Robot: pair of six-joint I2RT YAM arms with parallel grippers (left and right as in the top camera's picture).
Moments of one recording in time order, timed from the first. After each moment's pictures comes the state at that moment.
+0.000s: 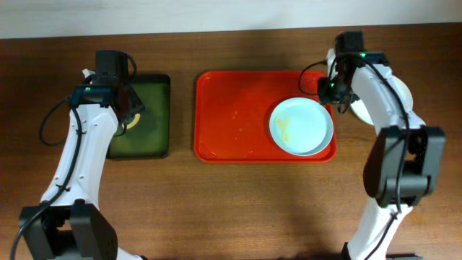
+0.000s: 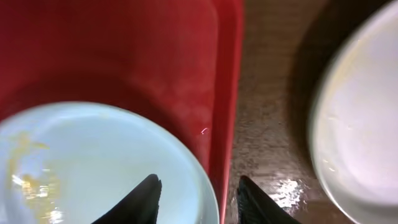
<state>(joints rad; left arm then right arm) 0.00 1.69 1.45 -0.91 -0.27 -0.51 -0.02 2.10 1.69 -0.93 0.01 -0.04</state>
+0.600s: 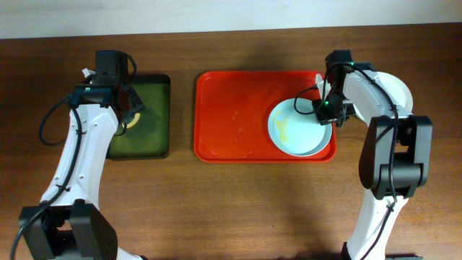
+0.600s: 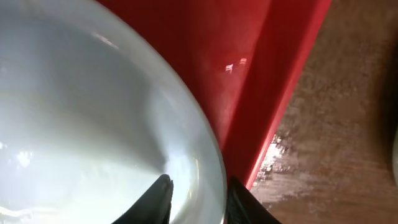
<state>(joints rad) 0.00 1.69 1.45 -0.90 -0.27 -0.51 -0.02 2.16 1.62 -1.02 0.04 -0.17</state>
